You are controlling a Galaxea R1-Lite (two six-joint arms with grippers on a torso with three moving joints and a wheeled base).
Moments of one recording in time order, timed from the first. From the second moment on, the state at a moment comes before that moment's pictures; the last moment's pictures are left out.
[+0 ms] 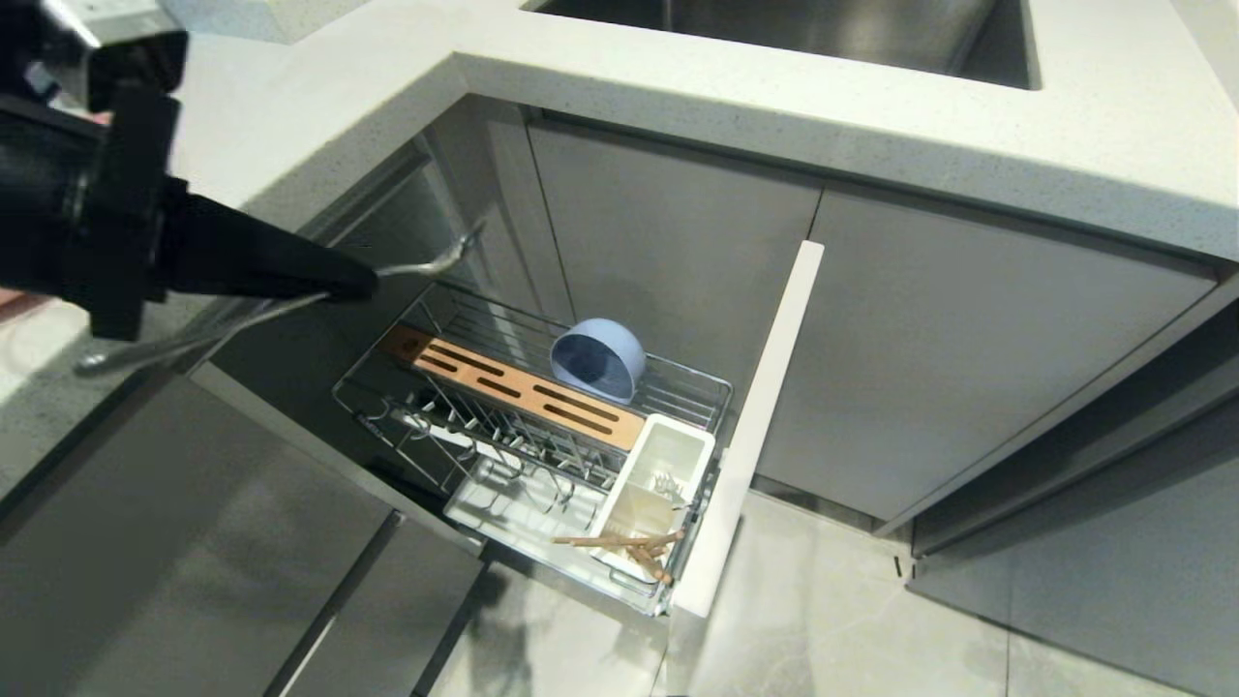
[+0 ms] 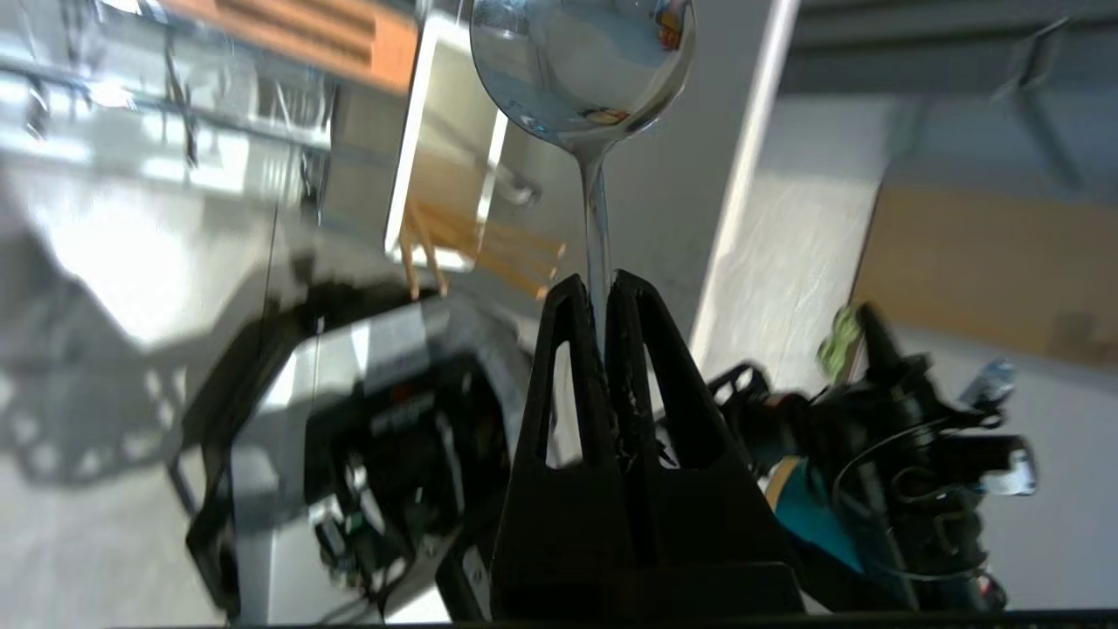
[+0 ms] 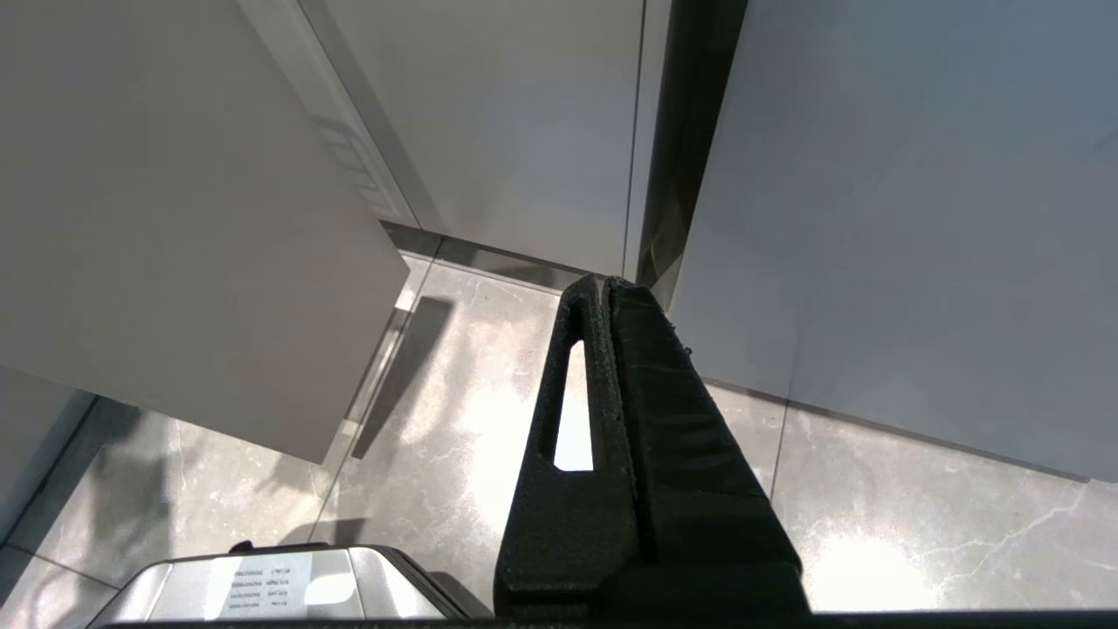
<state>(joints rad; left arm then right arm) -0.42 1.41 -1.76 0.93 -0.34 -0.38 0.00 0.00 0.00 -0.01 -0.04 0.08</state>
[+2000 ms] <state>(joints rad) -0.80 2.05 -1.94 1.02 0.09 -0.41 -0.01 0.00 0.00 -0.01 -0.04 0.08</state>
